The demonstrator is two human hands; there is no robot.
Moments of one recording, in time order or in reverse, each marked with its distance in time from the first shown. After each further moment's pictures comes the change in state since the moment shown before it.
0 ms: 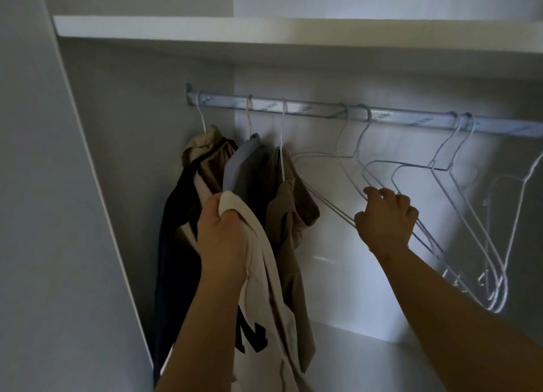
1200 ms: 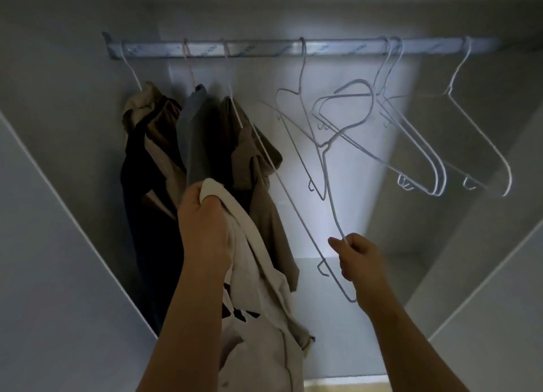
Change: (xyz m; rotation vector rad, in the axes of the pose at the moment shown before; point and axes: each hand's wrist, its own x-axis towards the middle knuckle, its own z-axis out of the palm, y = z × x) left_hand -0.034 -0.016 -0.033 0.029 -0.211 -0.105; right_hand -0.192 0.019 0.000 1.208 -0.188 0.543
